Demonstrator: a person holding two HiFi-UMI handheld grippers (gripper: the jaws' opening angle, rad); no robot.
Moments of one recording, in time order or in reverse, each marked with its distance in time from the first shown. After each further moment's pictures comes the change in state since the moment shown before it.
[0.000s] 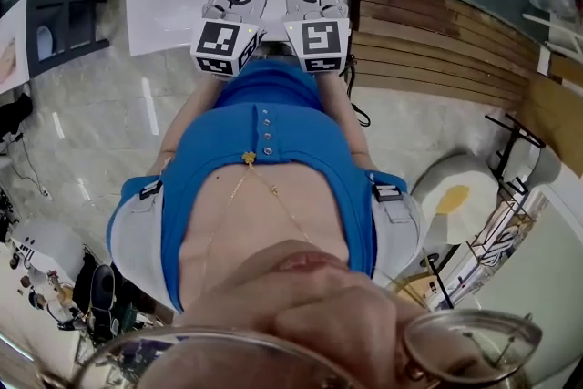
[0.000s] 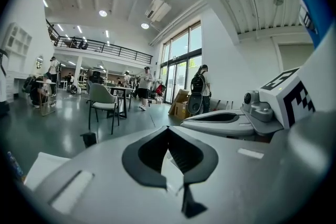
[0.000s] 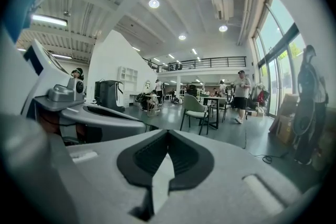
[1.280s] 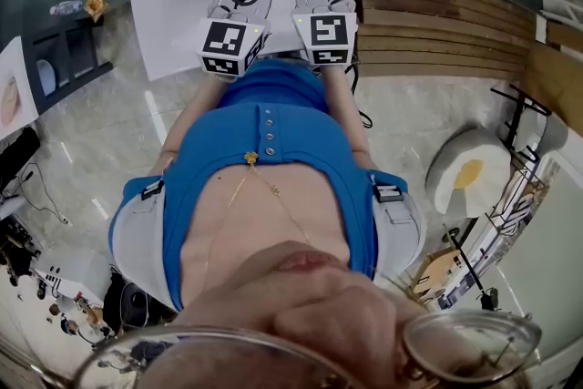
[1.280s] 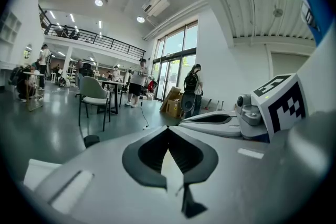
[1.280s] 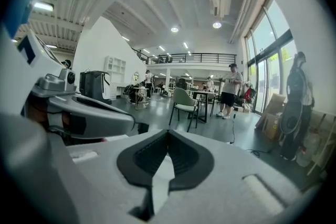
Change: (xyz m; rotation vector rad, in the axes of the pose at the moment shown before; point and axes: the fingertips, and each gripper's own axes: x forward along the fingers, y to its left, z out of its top) left arm 0.014 0.054 0.000 -0.022 0.047 -0.126; right arm 0.057 -0.005 -0.006 0.007 0.086 -0.144
